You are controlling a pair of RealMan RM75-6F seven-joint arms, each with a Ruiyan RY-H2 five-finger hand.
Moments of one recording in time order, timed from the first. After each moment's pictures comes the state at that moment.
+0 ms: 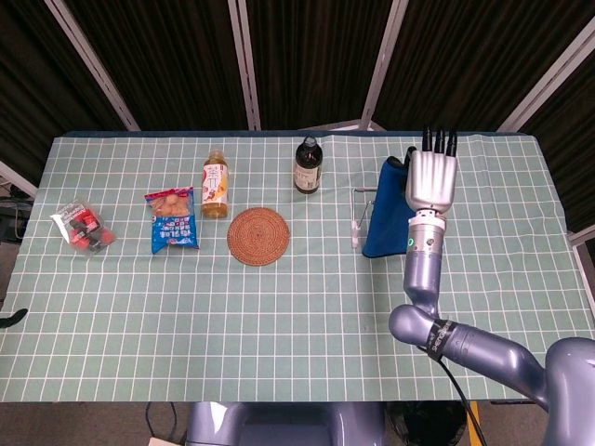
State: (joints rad) left arm -0.13 -0.99 -0.12 -1.70 1.19 1.34 0.09; right arm 0.94 -1.59 0.51 -1.34 -0.60 1.35 -0.85
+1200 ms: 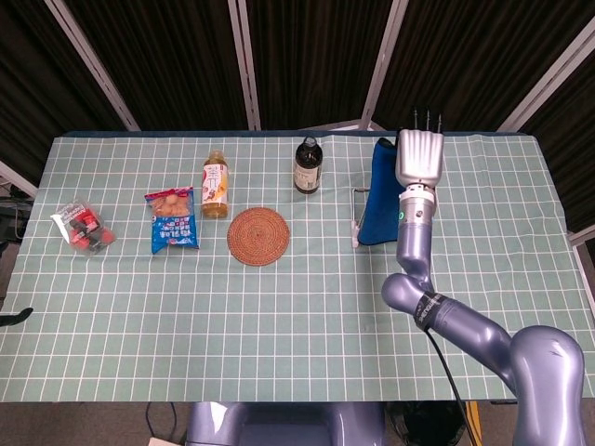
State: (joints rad) left arm -0.17 -1.03 -0.13 -1.68 1.11 1.29 0.17; right arm 1.06 -1.68 0.52 -0.98 -0.60 1.10 -0.79
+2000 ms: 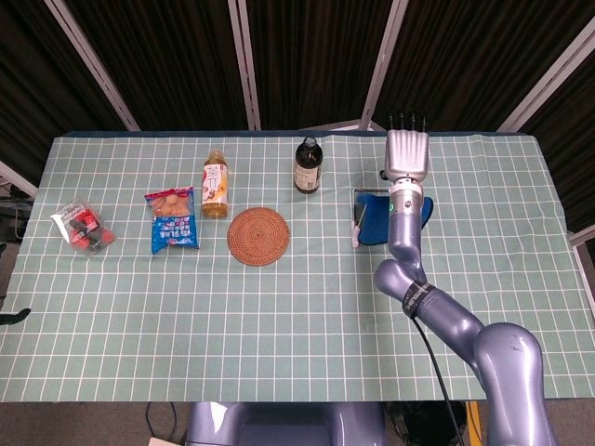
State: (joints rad) left arm -0.19 -1.06 -0.13 -1.64 1.03 1.25 0.21; right arm 1.15 -1.79 0.52 -0.69 -0.59 0.91 -0.72
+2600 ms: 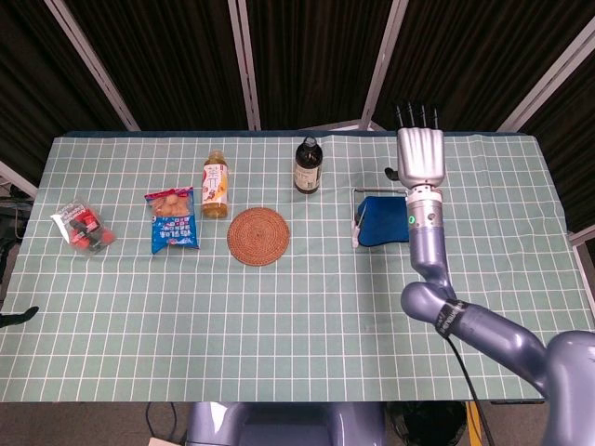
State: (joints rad) left arm -0.16 -1.03 -0.11 -1.69 1.18 1.32 0.14; right arm 0.97 -1.52 0.49 -1.21 -0.75 1.10 -0.63
